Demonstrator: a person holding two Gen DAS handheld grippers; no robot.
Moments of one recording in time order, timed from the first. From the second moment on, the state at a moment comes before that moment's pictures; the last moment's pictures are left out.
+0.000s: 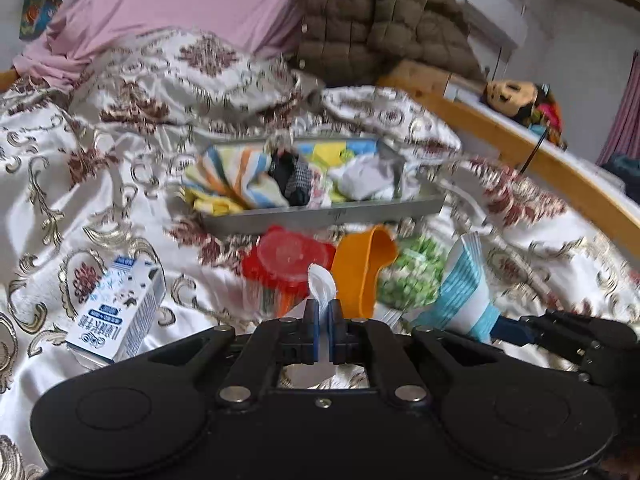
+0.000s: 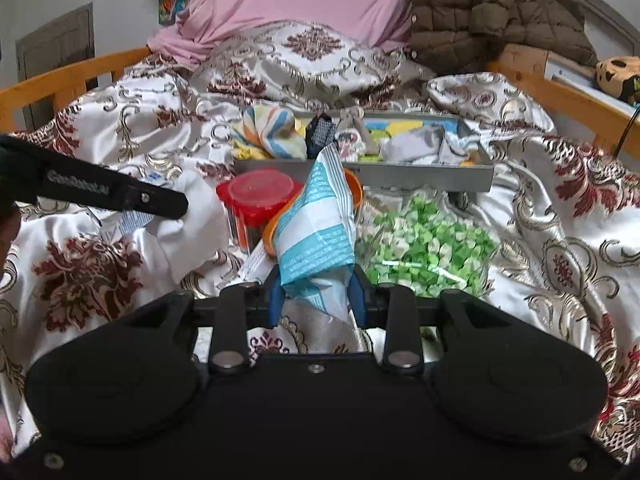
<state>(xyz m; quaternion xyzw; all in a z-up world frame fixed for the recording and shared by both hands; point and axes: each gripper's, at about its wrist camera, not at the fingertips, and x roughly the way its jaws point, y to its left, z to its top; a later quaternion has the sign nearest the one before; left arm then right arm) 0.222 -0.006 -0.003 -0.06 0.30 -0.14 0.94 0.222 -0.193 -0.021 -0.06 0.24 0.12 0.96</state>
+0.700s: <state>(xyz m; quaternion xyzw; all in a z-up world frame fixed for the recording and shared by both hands) 0.277 -0.025 0.063 -0.05 0.19 -0.17 0.97 0.277 -0.226 0.035 0.00 0.12 0.12 0.99</state>
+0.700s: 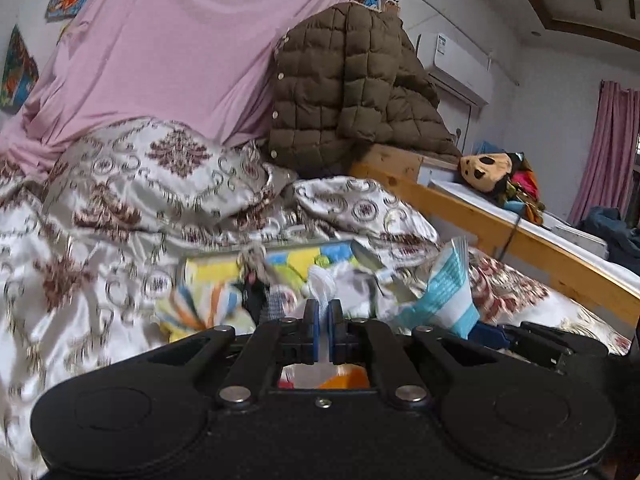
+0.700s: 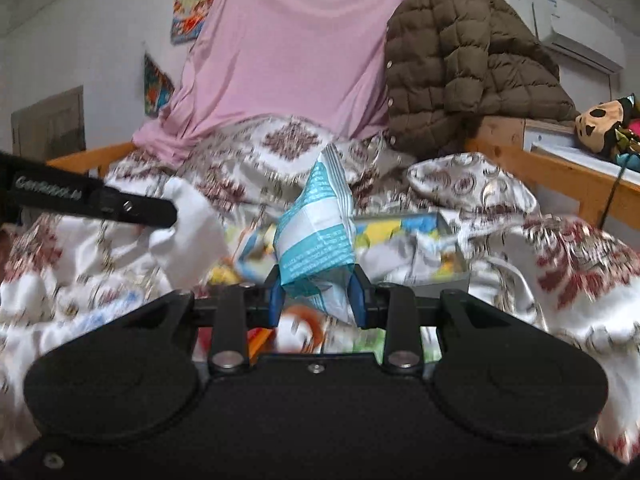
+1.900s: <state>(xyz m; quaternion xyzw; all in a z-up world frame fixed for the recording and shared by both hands) 0.511 -0.126 -0.033 0.03 0.33 -0.11 0.94 0.523 -0.320 -0.032 0.20 0.30 0.11 0.93</state>
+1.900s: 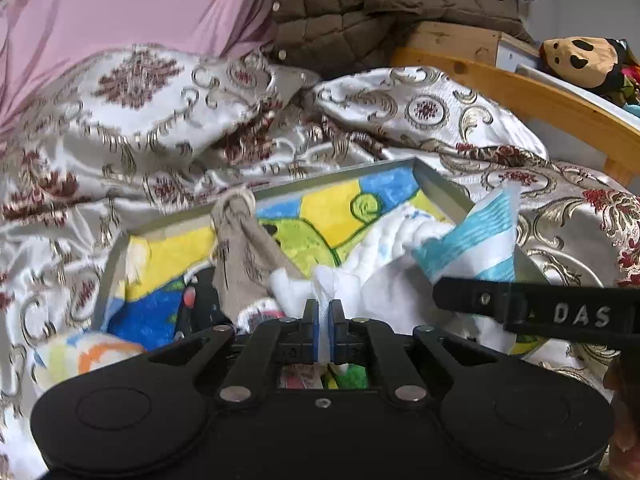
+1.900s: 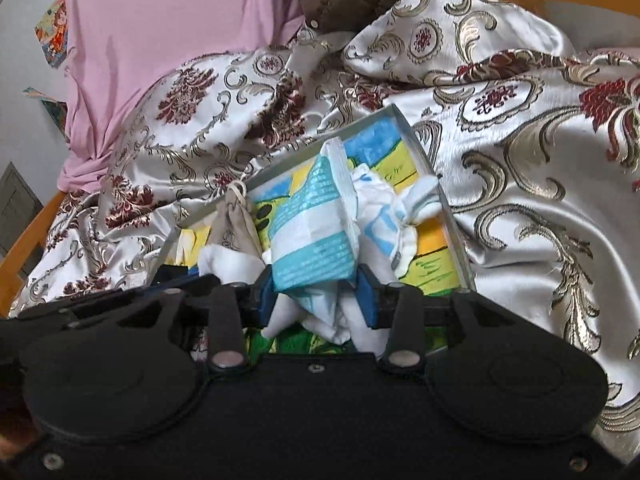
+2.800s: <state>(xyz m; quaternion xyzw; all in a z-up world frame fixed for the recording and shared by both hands) 0.464 -0.128 0.000 0.03 0.30 -0.07 0.95 0.482 -0.373 0.016 0.23 0.26 0.11 0.93</state>
